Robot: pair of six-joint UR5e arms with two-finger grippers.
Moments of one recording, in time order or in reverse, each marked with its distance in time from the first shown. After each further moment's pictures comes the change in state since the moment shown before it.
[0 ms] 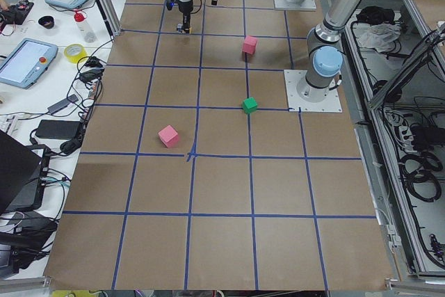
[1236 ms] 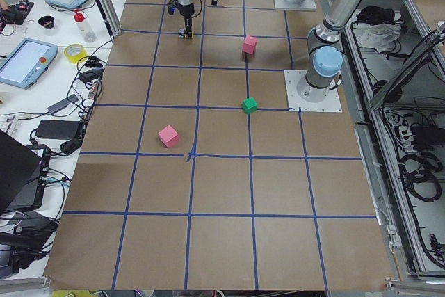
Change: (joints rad) left arm 0.000 0.000 0.000 0.000 0.000 0.000; right arm 0.000 0.014 0.001 0.009 0.056 -0.058
